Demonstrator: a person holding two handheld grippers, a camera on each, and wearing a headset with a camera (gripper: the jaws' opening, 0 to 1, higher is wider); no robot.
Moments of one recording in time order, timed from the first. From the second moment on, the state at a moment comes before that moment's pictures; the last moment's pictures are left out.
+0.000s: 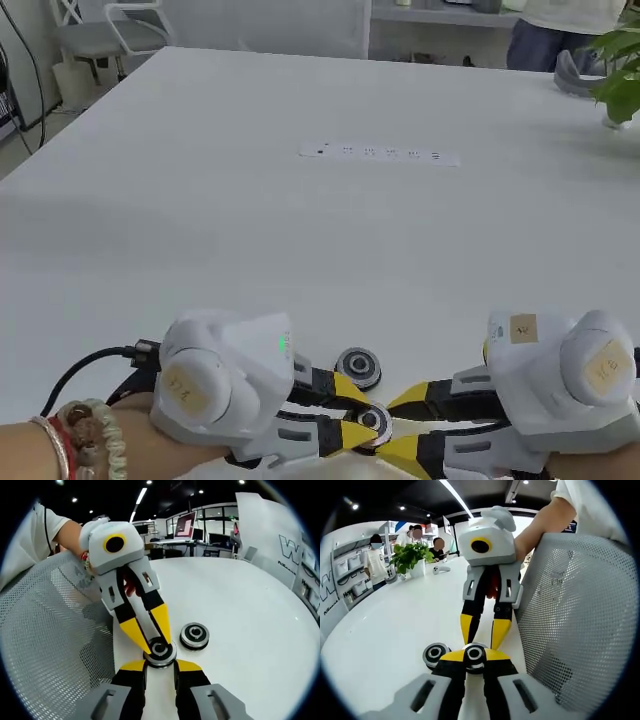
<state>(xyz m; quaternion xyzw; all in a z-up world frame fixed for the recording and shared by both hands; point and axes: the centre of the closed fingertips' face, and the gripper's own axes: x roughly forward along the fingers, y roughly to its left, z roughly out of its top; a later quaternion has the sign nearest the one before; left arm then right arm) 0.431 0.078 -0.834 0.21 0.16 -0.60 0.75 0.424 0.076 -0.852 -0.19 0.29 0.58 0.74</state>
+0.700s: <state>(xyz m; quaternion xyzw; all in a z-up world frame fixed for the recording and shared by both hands) 0.435 0.080 -0.835 0.20 0.16 -0.59 0.76 0.433 0.069 -0.854 -0.15 0.33 0.55 0.75</state>
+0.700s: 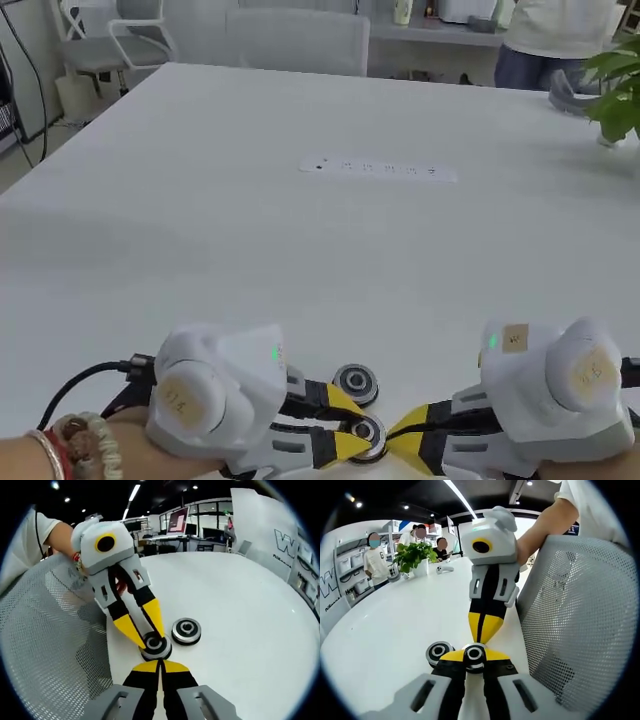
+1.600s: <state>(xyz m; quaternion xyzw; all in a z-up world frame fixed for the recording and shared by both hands) 0.436 0.080 -0.835 0.20 0.15 -0.59 0.76 0.440 0.070 -0.842 0.12 0.43 0.47 0.76</state>
